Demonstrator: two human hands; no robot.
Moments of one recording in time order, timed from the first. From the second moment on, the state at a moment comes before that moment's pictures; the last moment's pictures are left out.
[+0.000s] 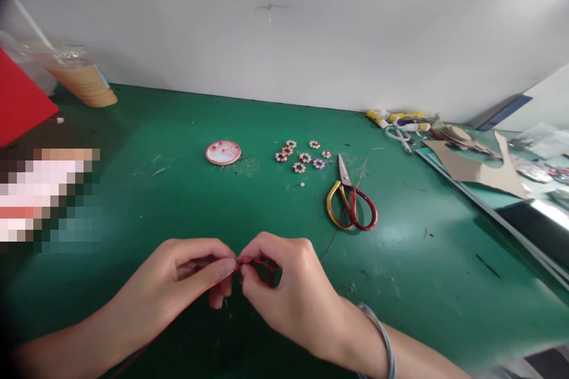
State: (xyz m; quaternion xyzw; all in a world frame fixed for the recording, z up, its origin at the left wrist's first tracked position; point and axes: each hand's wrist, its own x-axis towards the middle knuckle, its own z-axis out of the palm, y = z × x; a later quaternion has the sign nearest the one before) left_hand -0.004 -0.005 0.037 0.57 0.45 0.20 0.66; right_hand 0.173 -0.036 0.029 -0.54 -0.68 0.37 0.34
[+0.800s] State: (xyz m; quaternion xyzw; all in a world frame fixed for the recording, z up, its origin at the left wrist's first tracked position) left_hand -0.003 -0.005 0.036 0.65 0.44 0.13 0.61; right_hand 0.197 -0.022 0.042 -0.41 -0.76 0.48 0.18
